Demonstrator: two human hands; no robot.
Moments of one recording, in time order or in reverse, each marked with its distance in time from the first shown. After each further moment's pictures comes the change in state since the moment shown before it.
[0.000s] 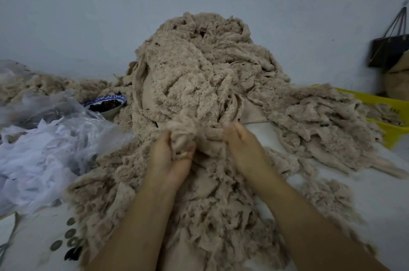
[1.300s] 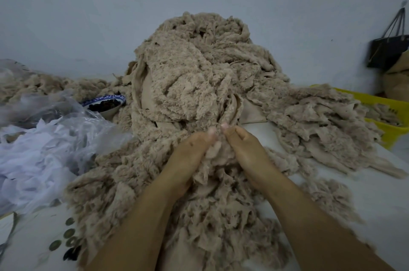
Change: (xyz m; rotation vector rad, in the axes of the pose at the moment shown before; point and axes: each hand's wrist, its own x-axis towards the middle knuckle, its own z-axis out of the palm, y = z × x) left_hand -0.018 -0.014 0.009 0.997 -0.208 -0.040; right_hand 0.008 0.018 -0.001 0.271 -0.090 0.174
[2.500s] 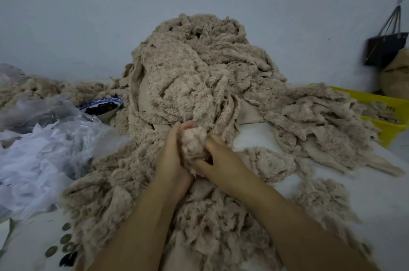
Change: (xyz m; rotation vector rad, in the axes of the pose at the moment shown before) left_hand 0.011 -0.006 -0.003 -0.646 0.148 -0.027; right_hand -0.011 -0.005 0.027 -0.592 -0.192 -0.322
